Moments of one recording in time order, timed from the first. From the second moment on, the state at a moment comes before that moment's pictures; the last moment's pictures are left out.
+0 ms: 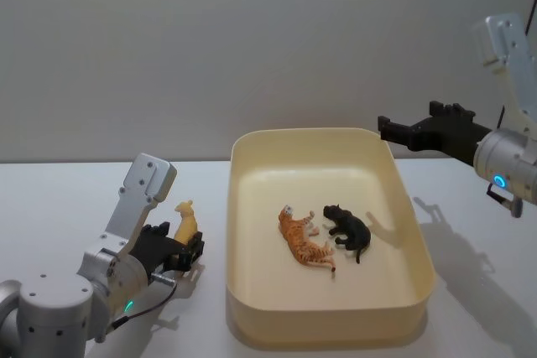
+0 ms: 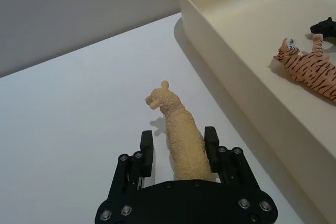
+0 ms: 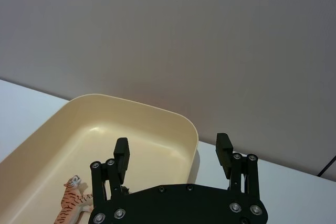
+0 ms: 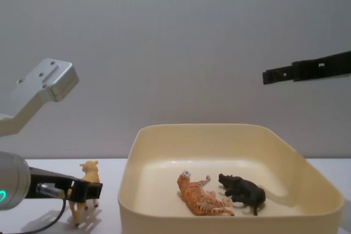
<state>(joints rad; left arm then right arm) -0.25 0.41 0.35 -1.59 -0.36 0.56 0.01 0.46 0.21 -0.19 -1.54 0.22 0.61 0.26</state>
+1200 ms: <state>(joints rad) -0.33 0.42 0.32 -1.70 -0.29 0.56 -0.15 0.46 0.21 -0.19 -1.54 0.22 0.61 0.26</state>
